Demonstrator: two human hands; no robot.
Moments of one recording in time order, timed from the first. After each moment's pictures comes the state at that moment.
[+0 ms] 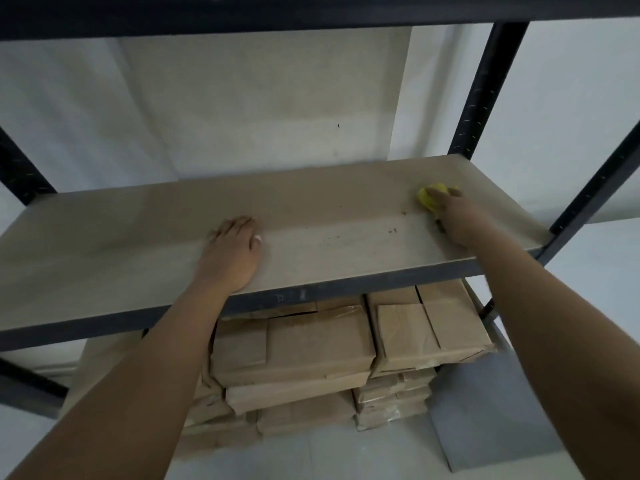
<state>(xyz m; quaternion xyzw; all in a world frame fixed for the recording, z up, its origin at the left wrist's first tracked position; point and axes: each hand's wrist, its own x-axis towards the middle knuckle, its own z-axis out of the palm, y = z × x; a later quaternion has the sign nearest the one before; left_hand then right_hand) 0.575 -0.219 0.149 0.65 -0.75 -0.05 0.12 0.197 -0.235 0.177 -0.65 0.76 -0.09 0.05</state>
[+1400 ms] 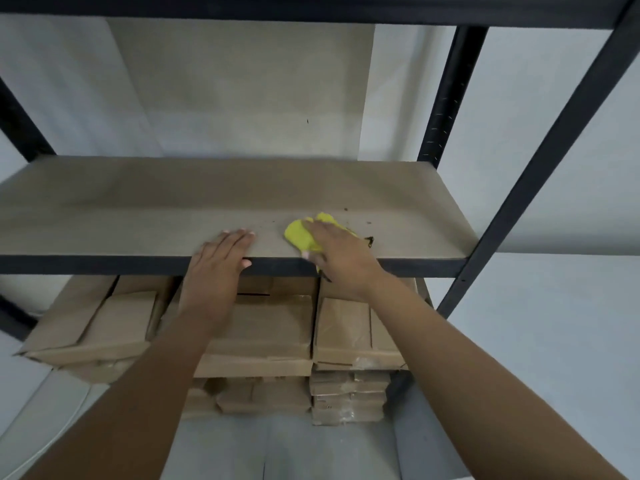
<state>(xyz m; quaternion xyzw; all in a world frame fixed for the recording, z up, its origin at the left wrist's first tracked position) 0.463 -0.119 0.119 0.65 -0.73 0.09 0.17 0.237 -0.161 0.164 -0.85 0.48 -0.14 0.13</state>
